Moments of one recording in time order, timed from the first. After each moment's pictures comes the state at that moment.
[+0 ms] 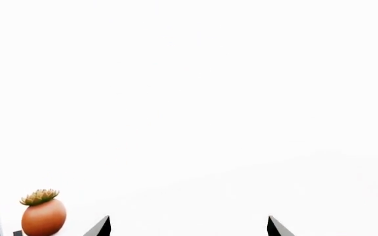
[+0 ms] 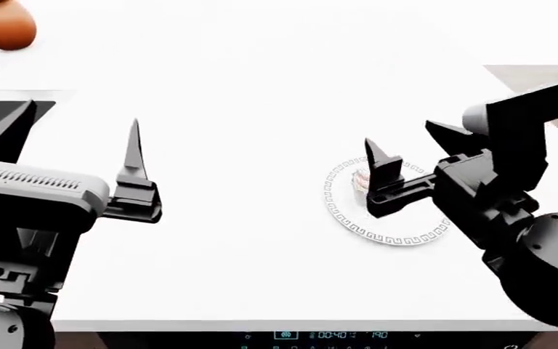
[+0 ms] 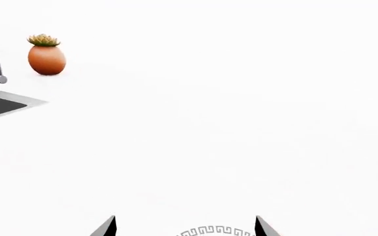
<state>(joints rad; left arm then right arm) -0.37 -0.41 -0.05 0.92 -0.30 -0.85 -0.13 0.76 0.69 -0.12 -0.57 1.19 1.04 0.42</state>
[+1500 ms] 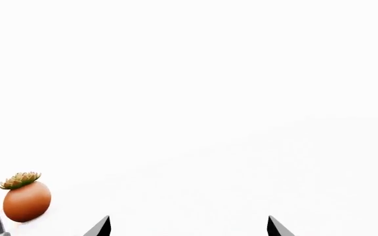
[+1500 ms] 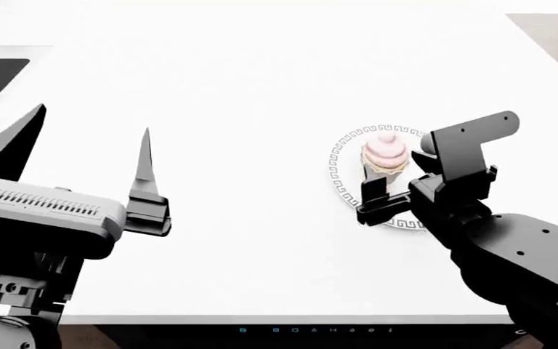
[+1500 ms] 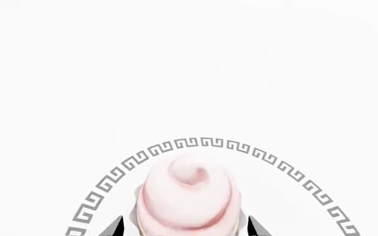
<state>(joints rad) -0.31 -0.46 0.02 0.91 -0.25 -0.73 -0.15 0.75 0.64 -0.33 -0.35 0.93 0.95 0.33</state>
